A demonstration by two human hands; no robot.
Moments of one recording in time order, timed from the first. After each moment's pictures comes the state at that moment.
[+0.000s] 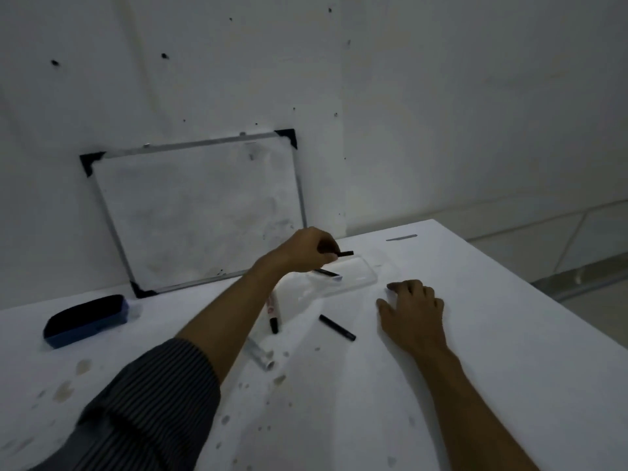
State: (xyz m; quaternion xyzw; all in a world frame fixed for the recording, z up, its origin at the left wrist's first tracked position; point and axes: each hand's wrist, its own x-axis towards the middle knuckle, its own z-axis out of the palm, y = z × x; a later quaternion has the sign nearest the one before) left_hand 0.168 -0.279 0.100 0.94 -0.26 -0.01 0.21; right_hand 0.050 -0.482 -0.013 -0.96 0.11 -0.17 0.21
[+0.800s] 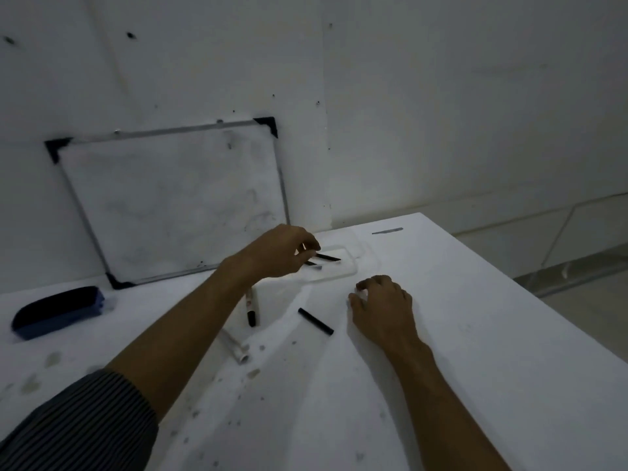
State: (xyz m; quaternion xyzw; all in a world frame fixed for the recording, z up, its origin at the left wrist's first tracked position) left_hand 0.145 -0.275 0.102 0.94 -0.32 0.07 0.12; right_hand 0.051 -0.477 -0.003 -0.96 0.07 -0.13 0.23
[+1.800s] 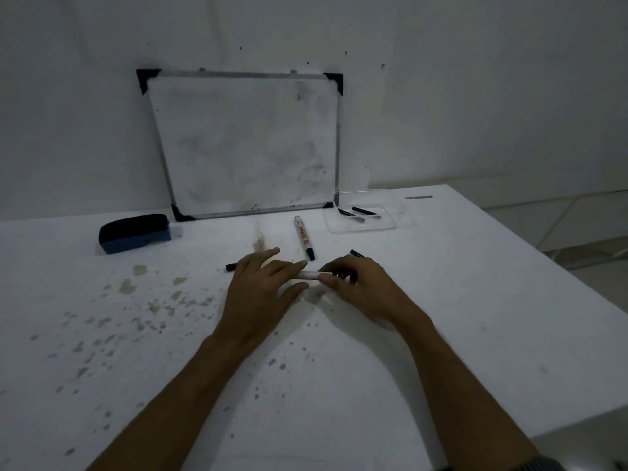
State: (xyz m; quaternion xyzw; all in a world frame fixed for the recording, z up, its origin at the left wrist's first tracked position) left_hand -0.034 -0.128 -0.006 0.92 -0.22 0.29 0.16; right_hand -0.035 -0.355 0.028 -0.91 -0.14 -0.02 0.39
